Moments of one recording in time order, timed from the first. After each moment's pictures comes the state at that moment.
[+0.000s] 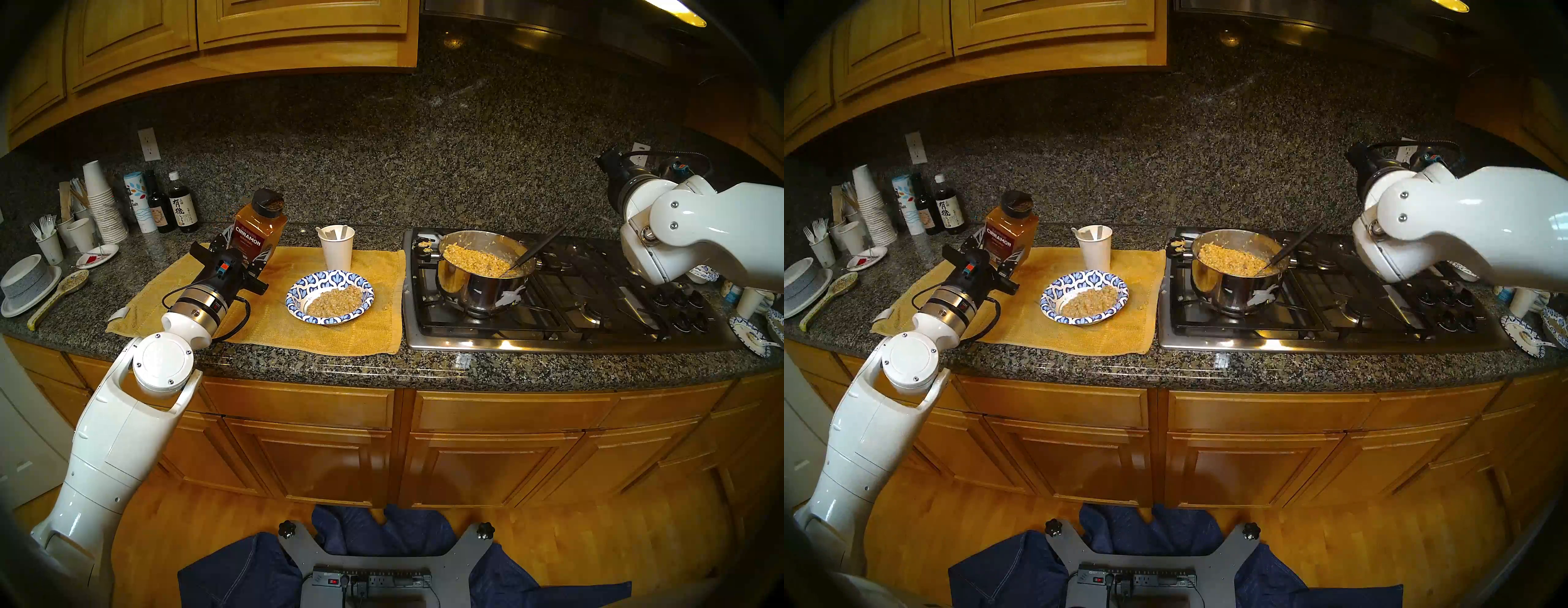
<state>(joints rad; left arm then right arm) 1.56 -0.92 -1.53 -1.75 0.09 -0.10 0.03 1.11 -0.57 -1.21 -2.13 2.44 -0.96 -0.87</state>
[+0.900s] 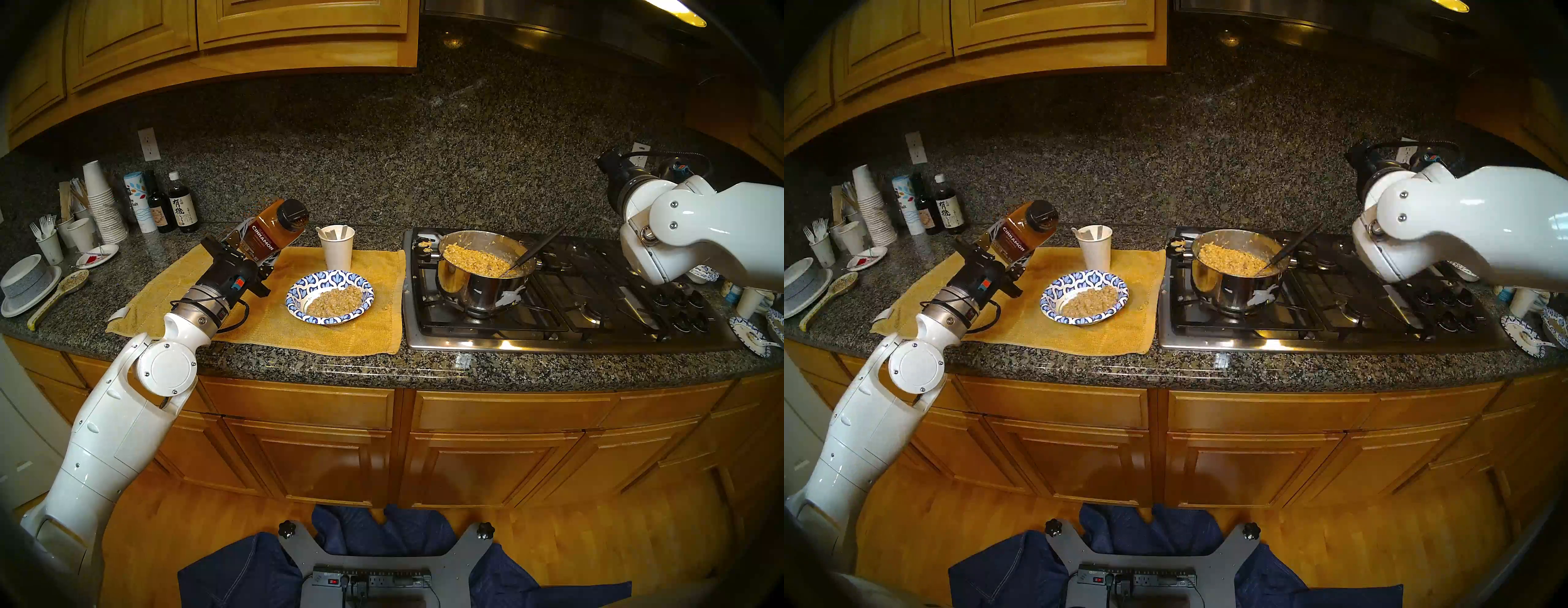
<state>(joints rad) 1.51 -0.88 -1.46 -1.65 0.43 -0.32 0.12 1.11 -0.57 -1.22 -2.13 2.45 -0.96 -0.87</state>
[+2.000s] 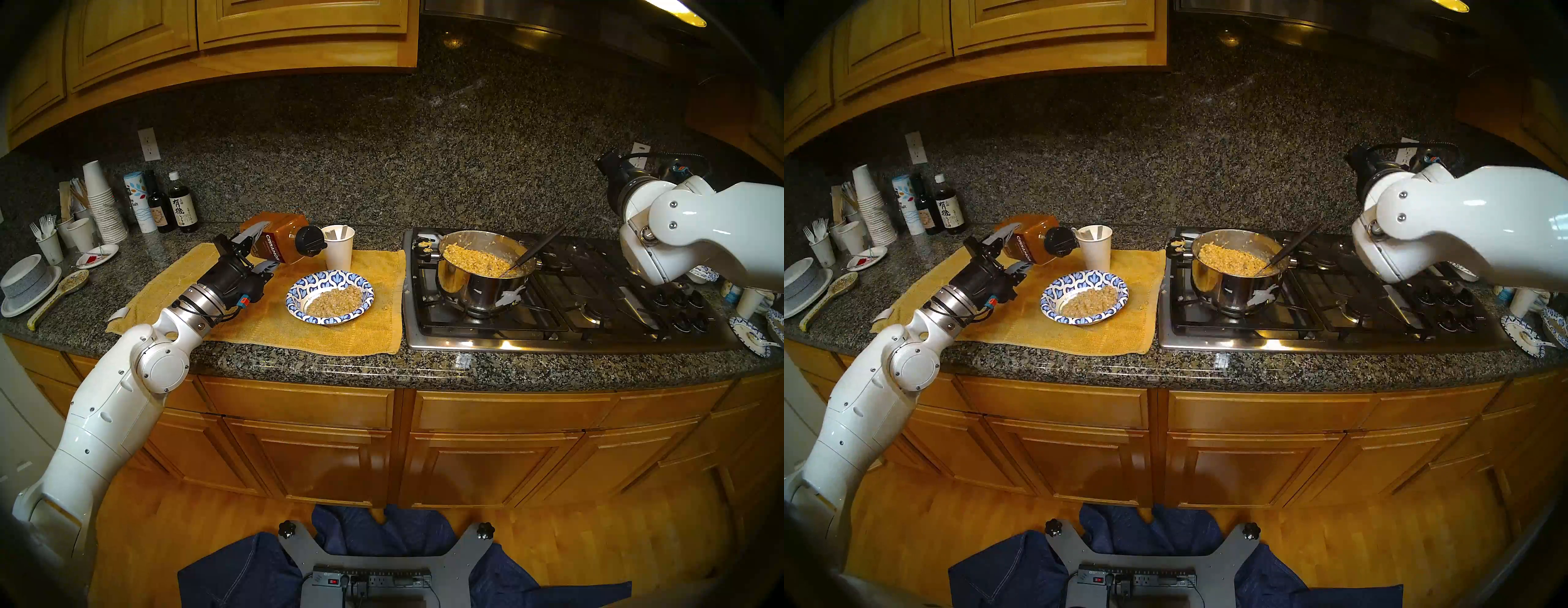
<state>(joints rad) 1.41 -0.84 -1.43 -1.48 0.83 -0.50 0.27 1.11 -0.58 -1.22 -2.13 2.46 -0.96 -0.87</state>
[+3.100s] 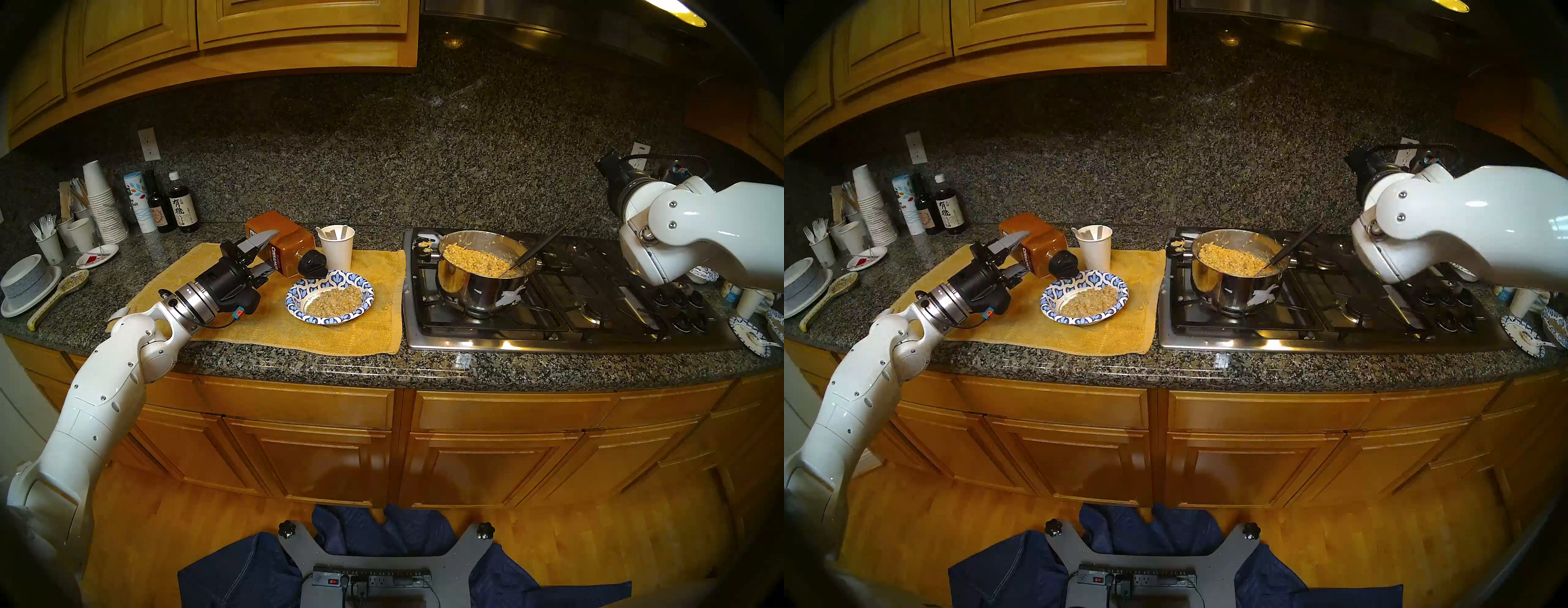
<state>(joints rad) 1.30 -0.82 -1.40 -1.32 1.24 -0.60 0.50 1.11 -0.58 -1.22 -2.13 2.47 -0.96 -0.87</state>
